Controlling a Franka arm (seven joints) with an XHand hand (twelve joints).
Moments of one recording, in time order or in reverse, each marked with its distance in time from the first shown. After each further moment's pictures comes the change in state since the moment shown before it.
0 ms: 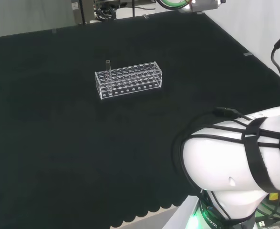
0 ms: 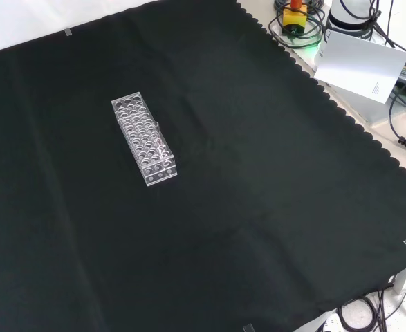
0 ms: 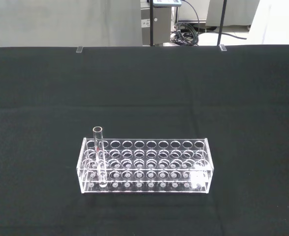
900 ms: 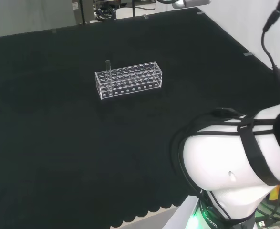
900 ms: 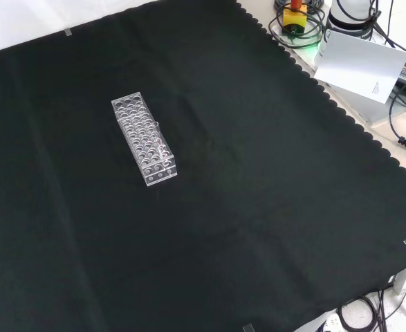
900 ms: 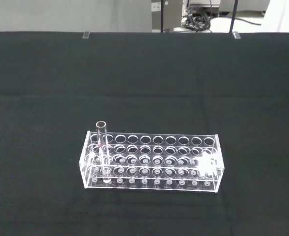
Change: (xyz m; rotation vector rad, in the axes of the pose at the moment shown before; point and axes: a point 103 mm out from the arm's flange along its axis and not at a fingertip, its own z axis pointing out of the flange) arm 0.001 0.041 0.012 0.057 -0.001 -0.038
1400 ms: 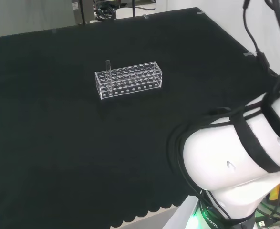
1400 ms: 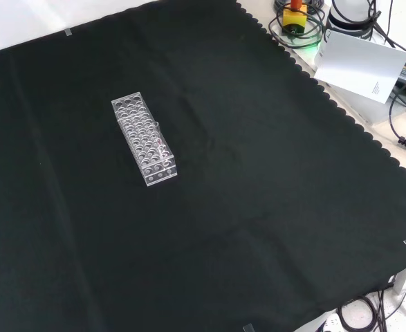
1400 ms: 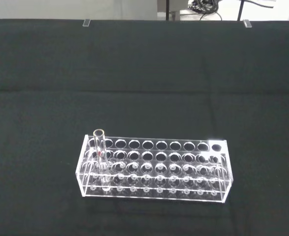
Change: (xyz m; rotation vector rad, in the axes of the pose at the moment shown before) arm 0.000 0.062 0.003 0.060 0.002 -0.014
